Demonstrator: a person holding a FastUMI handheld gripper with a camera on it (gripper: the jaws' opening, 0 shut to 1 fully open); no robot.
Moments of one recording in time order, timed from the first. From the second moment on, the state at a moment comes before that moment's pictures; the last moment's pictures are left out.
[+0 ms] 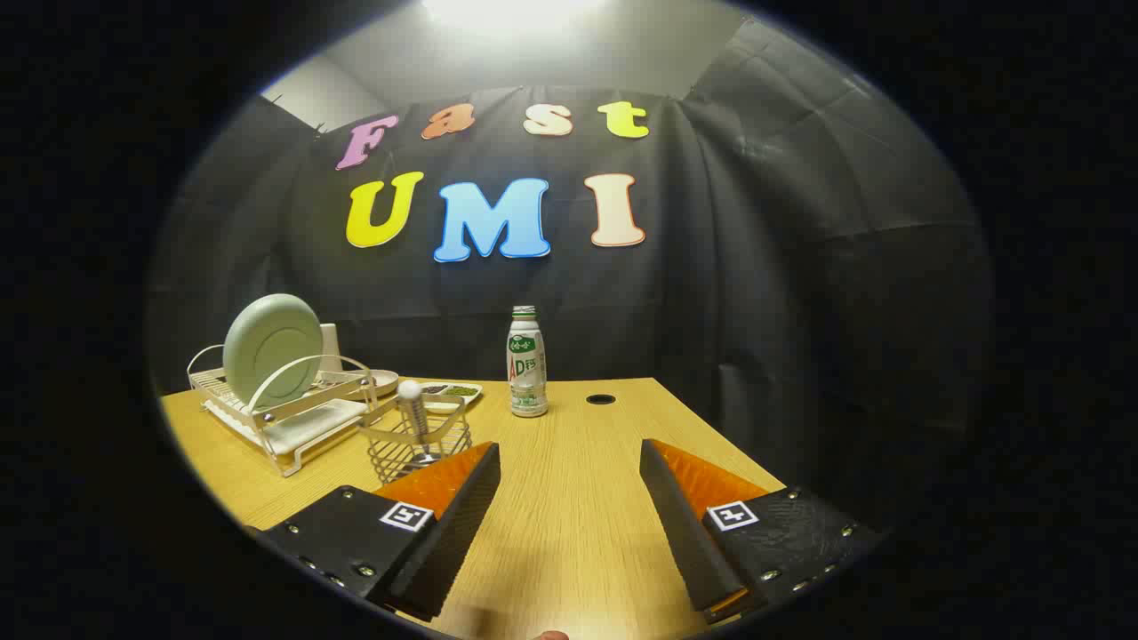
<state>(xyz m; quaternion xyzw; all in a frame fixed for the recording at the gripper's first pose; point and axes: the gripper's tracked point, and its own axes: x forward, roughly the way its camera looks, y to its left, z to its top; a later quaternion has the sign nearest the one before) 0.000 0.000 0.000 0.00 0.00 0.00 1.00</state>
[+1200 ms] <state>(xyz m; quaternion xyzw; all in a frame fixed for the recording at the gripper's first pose) -0.080 0.175 0.161 -0.04 0.00 0.05 1.00</state>
